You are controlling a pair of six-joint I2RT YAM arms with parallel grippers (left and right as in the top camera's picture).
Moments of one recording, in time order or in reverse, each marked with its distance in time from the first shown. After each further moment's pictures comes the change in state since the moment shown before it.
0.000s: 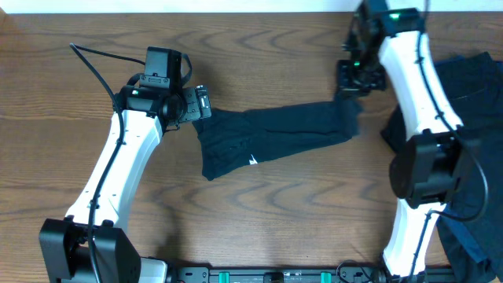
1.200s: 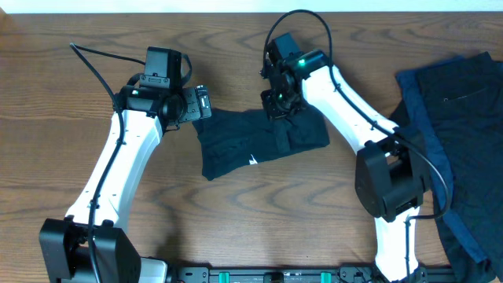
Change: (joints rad) left arm 0.000 0.000 0.000 0.000 0.000 0.000; right arm 0.332 0.000 -0.271 0.425 -0.073 0.013
